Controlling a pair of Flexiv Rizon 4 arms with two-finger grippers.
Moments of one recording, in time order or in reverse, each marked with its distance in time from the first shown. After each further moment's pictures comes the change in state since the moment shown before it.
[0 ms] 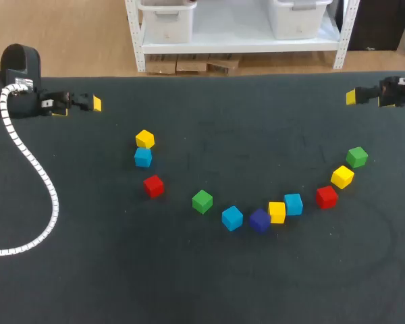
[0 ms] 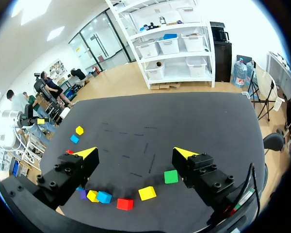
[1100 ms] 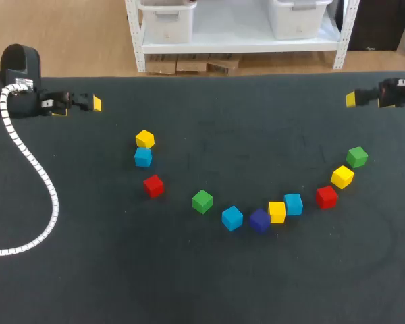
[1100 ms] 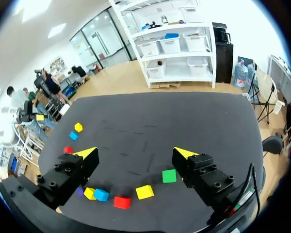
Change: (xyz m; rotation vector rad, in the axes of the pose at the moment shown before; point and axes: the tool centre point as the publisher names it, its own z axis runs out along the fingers) left arm 0.000 0.000 0.000 0.000 0.000 0.000; right arm 0.004 -0.003 0.002 0.011 0.033 -0.047
